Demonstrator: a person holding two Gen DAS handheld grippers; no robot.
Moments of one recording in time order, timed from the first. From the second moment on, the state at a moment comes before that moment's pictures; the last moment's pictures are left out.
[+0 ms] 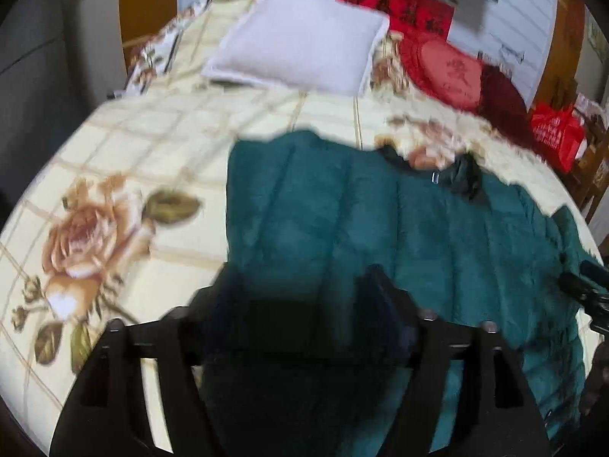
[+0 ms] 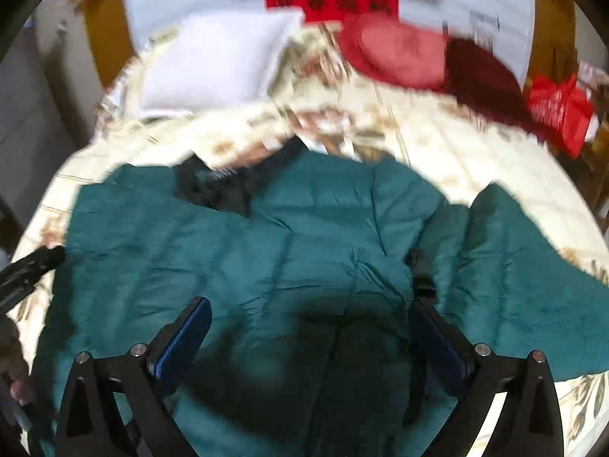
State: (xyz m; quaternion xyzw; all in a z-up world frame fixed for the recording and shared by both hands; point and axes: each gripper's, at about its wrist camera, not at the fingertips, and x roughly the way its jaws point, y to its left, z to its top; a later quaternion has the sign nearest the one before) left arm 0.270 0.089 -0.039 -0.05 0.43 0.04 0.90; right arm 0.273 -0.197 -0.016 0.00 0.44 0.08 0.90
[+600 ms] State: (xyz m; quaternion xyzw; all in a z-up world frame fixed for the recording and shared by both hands) left arm 0.157 0.084 -0.044 -0.04 0.42 0.02 0.90; right arm 0.190 -0.287 0.010 0.02 0.42 0.01 0.91
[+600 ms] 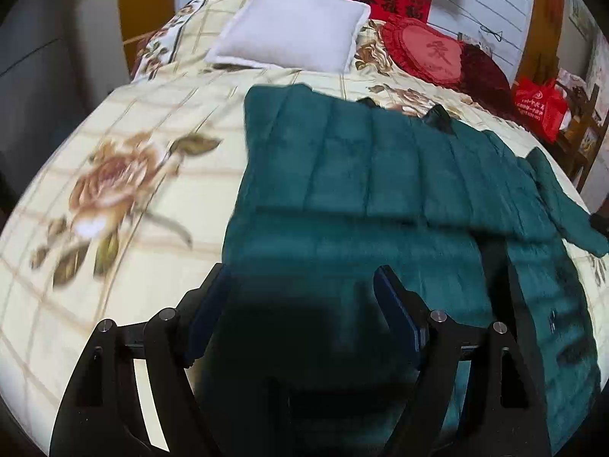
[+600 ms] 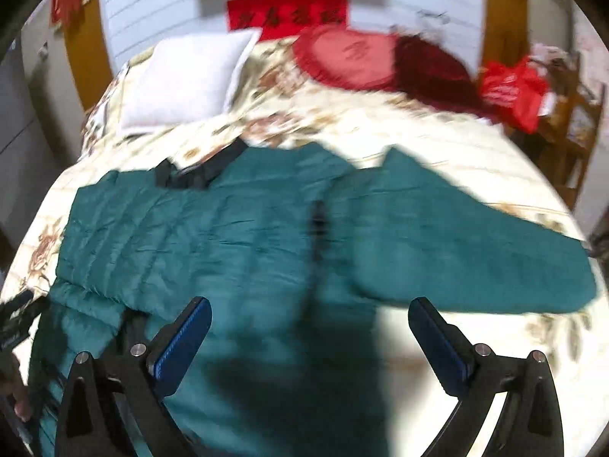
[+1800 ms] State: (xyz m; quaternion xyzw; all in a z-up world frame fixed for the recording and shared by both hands) left arm 0.125 0.085 -0.055 -0.04 0.40 0.06 0.91; right arm 0.174 -0.634 -0.034 0.24 0.37 -0.16 0.89
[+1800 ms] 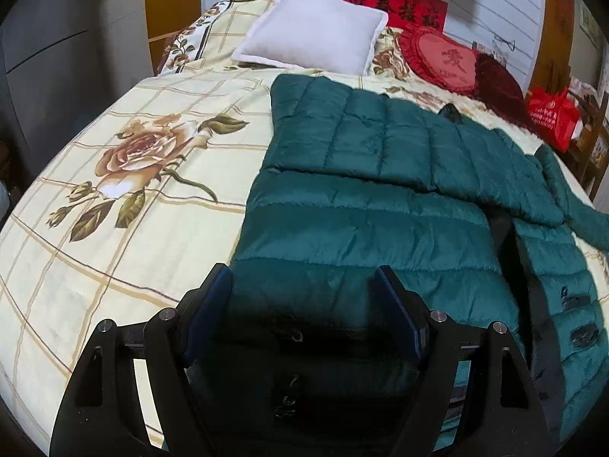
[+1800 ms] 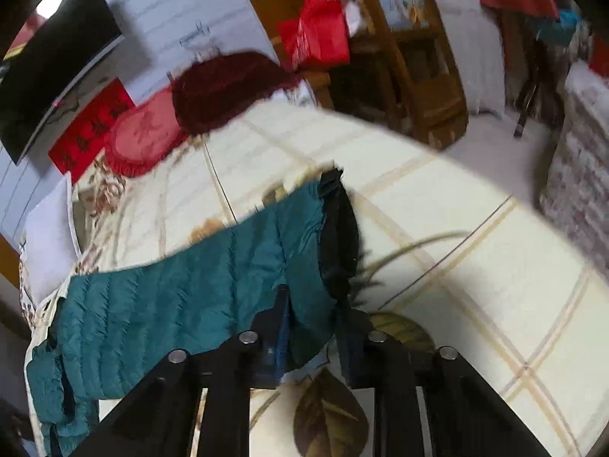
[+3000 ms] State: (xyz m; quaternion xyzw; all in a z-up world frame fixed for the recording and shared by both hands) left arm 0.150 0.077 -0.077 0.05 0.47 0.11 0.88; right arm 0.245 -0.071 0.016 0.09 0.39 0.25 0.88
